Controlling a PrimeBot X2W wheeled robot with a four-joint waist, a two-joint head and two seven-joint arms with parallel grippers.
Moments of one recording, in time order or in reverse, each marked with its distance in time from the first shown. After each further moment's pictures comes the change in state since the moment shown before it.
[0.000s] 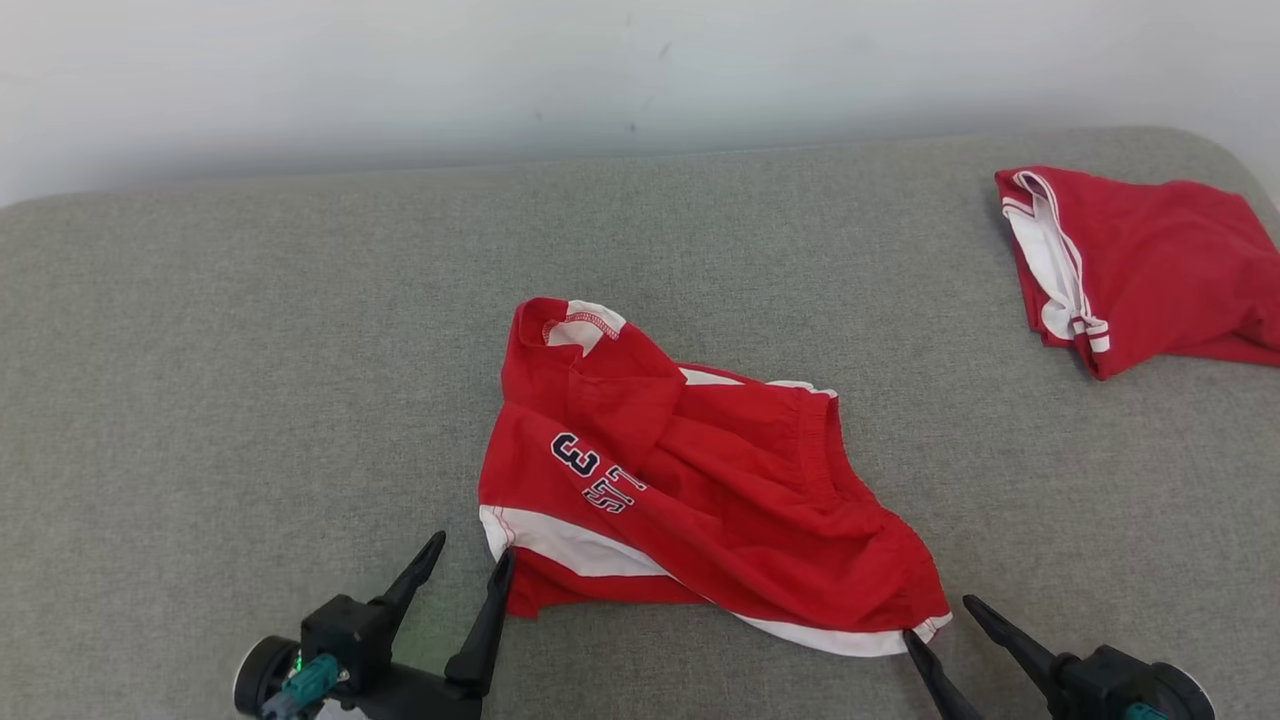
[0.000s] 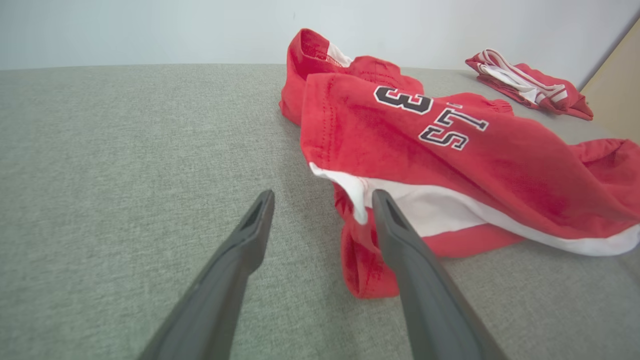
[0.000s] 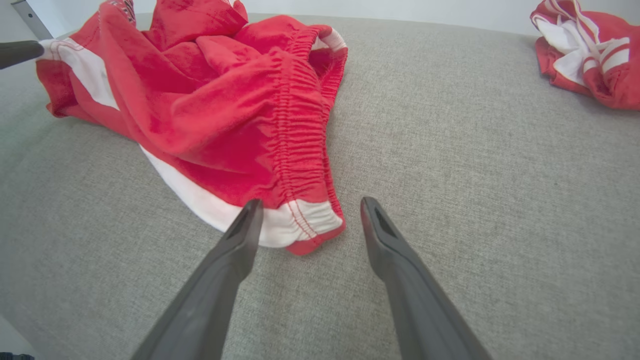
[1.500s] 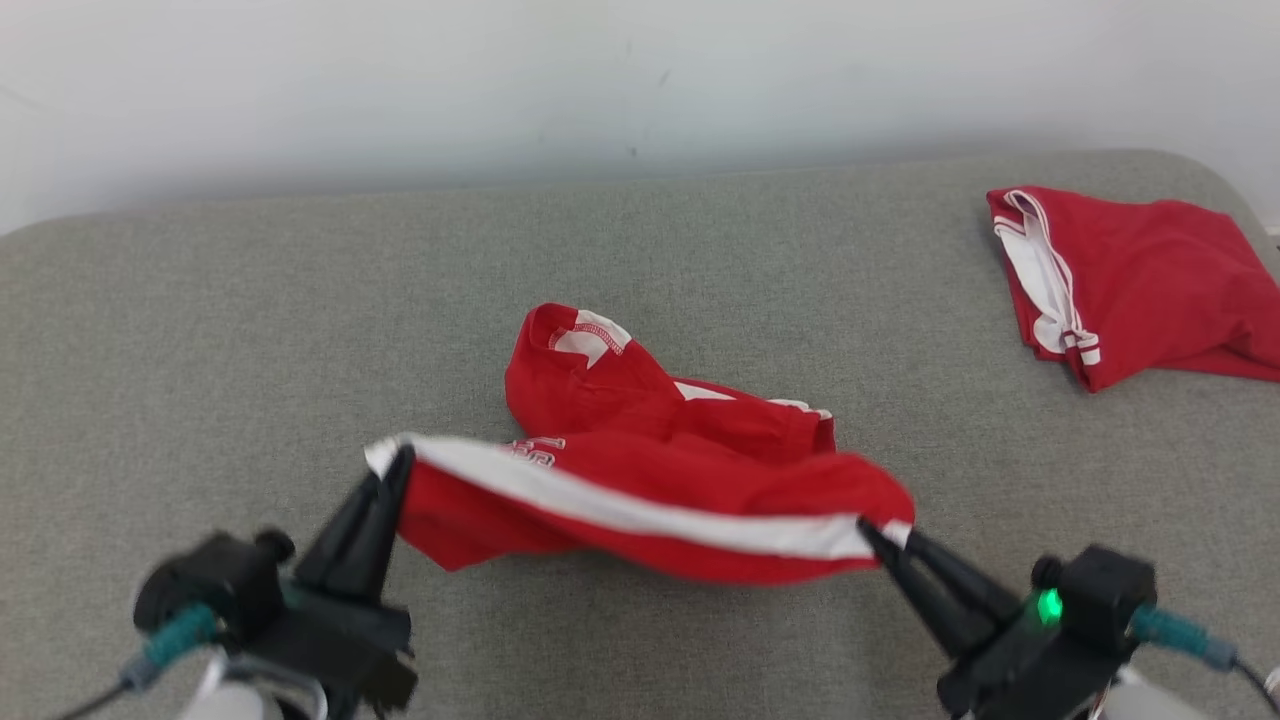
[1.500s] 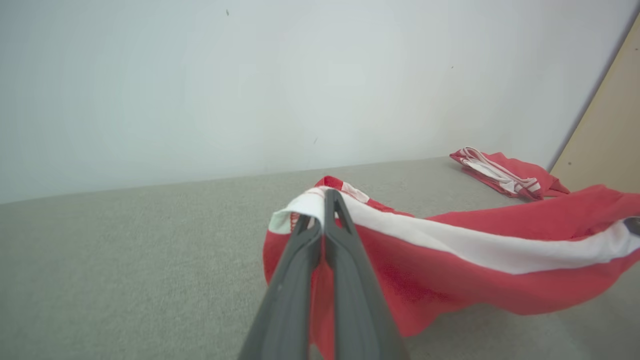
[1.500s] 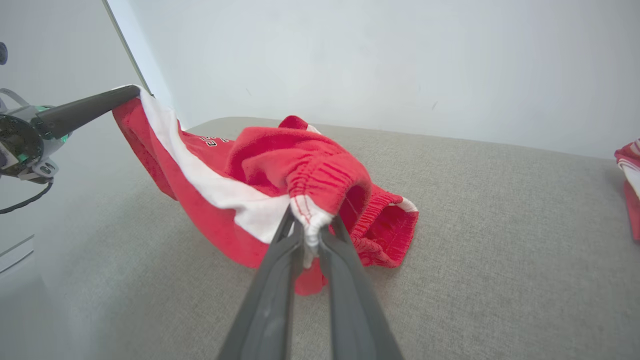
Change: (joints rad) left arm 0.030 0.136 0.042 -0.279 -0.107 0.025 0.022; right arm -0.177 -0.137 0.237 -0.214 0.216 0.000 0.000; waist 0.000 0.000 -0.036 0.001
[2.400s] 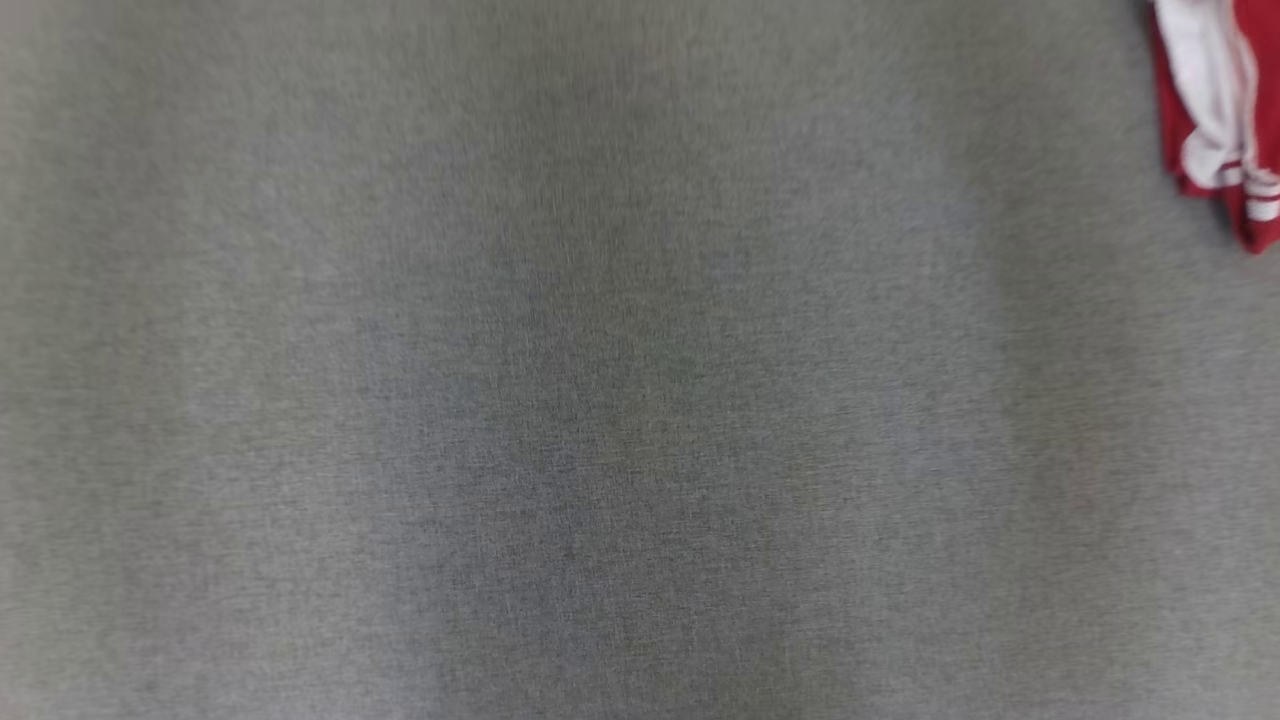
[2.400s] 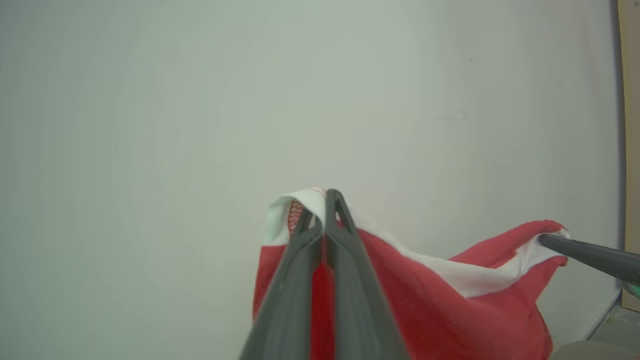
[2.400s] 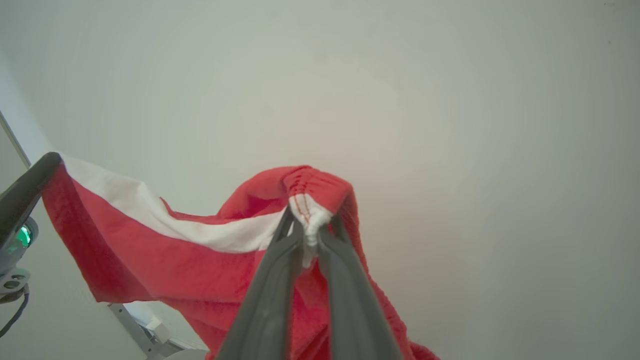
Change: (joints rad) left arm -1.533 0.123 -0.245 0.342 -0.288 -0.025 0.150; right arm -1.406 0.242 -0.123 0.472 0.426 0.000 0.360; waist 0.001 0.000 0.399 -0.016
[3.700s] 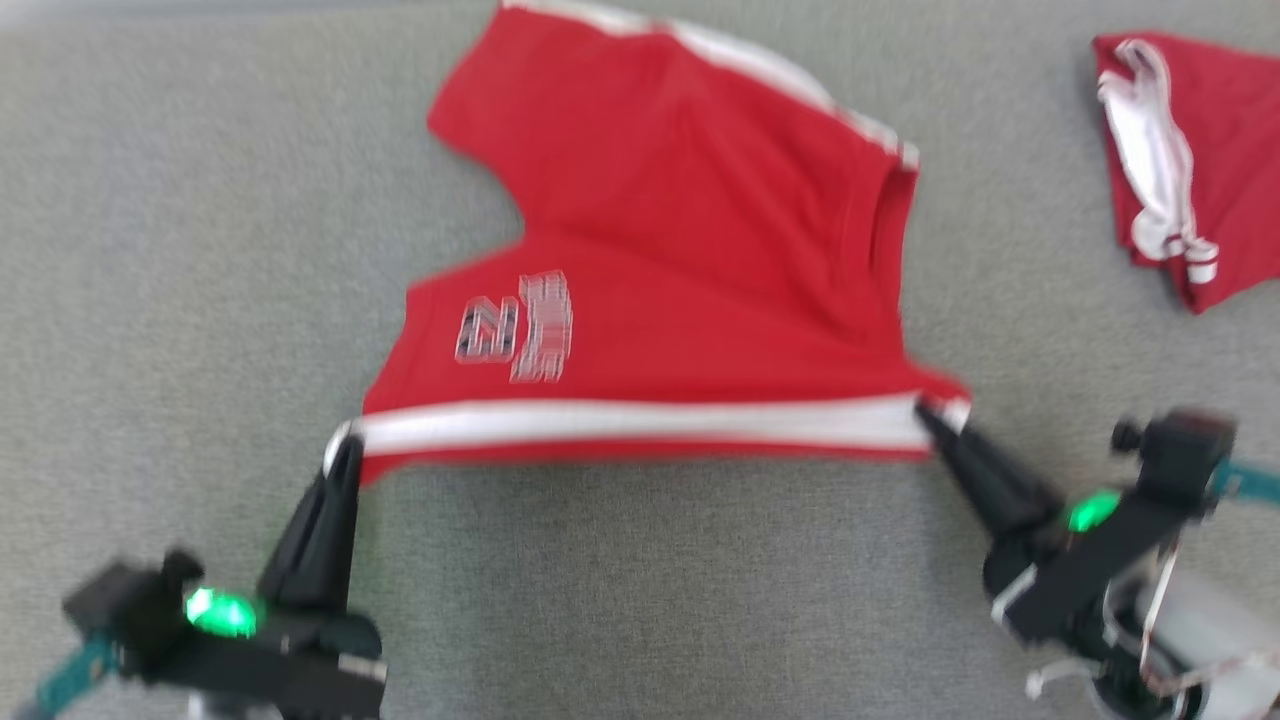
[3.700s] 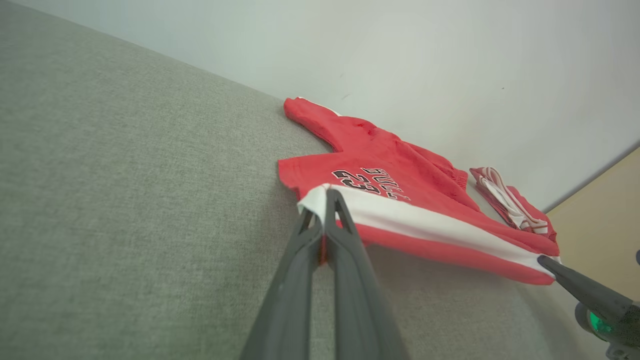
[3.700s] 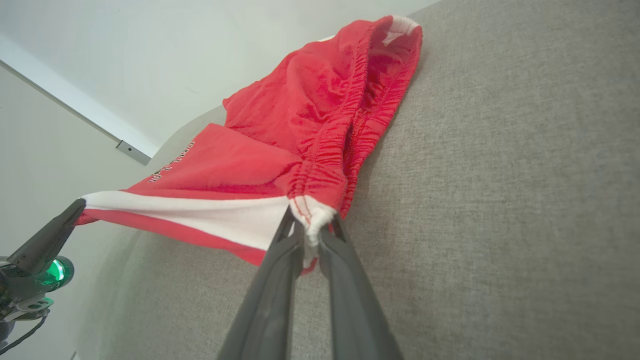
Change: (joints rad) left arm 1.512 -0.100 0.290 -0.448 -0.012 0.007 -0.171; right arm 1.111 -0.356 0.237 -0.393 0.165 0.000 -0.345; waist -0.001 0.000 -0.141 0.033
